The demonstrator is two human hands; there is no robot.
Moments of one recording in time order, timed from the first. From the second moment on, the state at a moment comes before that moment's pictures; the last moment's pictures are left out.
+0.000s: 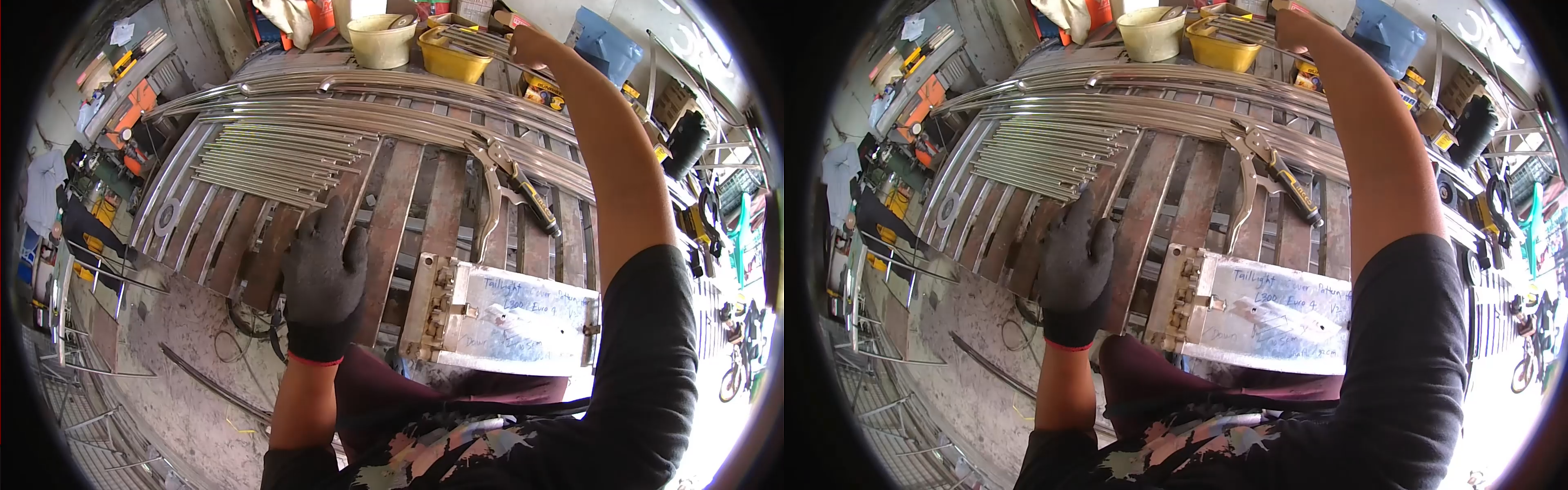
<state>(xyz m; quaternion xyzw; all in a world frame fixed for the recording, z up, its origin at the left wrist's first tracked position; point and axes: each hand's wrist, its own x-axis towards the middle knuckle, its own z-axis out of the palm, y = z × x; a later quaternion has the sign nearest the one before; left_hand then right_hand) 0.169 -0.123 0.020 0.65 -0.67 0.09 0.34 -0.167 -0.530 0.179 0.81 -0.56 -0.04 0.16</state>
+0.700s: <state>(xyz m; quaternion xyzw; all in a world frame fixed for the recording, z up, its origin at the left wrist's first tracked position) 0.178 -0.117 -0.006 0.56 -0.78 0.23 0.18 -0.423 -0.039 0.406 0.73 -0.68 -0.06 0.08</state>
